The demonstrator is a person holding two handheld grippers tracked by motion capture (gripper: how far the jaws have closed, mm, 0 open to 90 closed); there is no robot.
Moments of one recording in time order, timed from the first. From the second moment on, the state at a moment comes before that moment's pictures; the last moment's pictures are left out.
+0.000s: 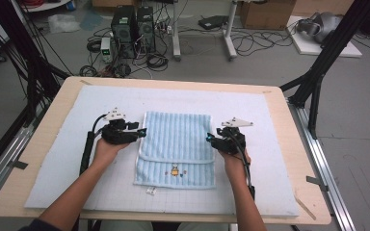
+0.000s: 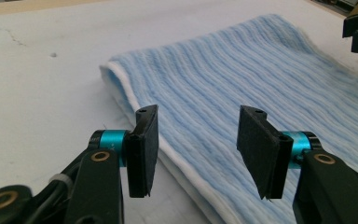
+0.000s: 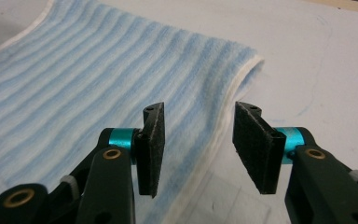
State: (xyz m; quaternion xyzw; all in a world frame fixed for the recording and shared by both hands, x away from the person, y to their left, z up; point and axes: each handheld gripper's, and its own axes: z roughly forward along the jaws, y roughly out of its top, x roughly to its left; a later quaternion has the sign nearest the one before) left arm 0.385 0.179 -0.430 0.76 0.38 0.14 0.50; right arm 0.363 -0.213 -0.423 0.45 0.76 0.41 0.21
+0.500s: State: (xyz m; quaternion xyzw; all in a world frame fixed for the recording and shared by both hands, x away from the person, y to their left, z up) left arm 0.341 0.199 -0.437 0.76 0.38 0.15 0.51; right arm 0.311 -0.218 -0.426 0.43 0.78 0.42 0.19
